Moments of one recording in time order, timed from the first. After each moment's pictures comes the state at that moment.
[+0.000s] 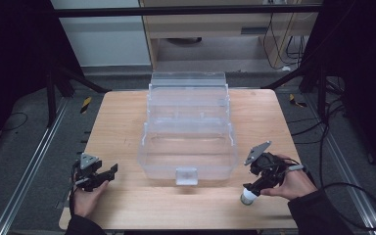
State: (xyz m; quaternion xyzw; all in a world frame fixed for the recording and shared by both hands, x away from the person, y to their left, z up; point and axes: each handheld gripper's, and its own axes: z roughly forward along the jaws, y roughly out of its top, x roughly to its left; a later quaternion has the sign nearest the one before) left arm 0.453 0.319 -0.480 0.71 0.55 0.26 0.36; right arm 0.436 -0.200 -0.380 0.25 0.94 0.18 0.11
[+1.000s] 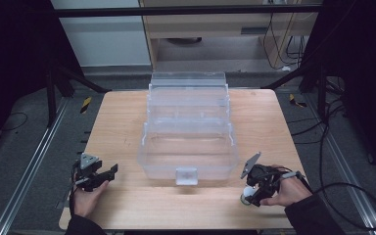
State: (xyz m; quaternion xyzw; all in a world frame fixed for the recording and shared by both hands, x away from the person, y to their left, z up) left arm 0.453 0.319 -0.480 0.71 0.55 0.26 0.35; right arm 0.428 -0.195 -0.413 0.23 0.96 0.12 0.06
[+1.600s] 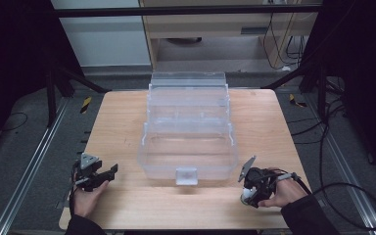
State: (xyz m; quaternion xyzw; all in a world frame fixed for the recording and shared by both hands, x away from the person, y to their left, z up) left arm 0.453 0.319 -0.480 0.71 0.55 0.26 0.35; right arm 0.431 -0.192 -0.432 0.22 0.97 0.10 0.05
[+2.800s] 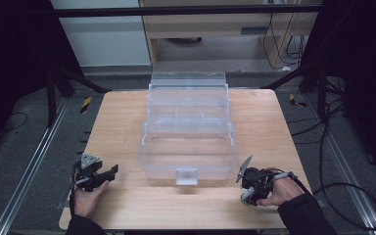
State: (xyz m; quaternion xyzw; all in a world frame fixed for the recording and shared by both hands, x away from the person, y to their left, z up) left arm 0.454 0.319 -0.481 0.71 0.55 0.26 0.35; right arm 0.436 -0.187 -0.437 0.22 0.97 0.09 0.03
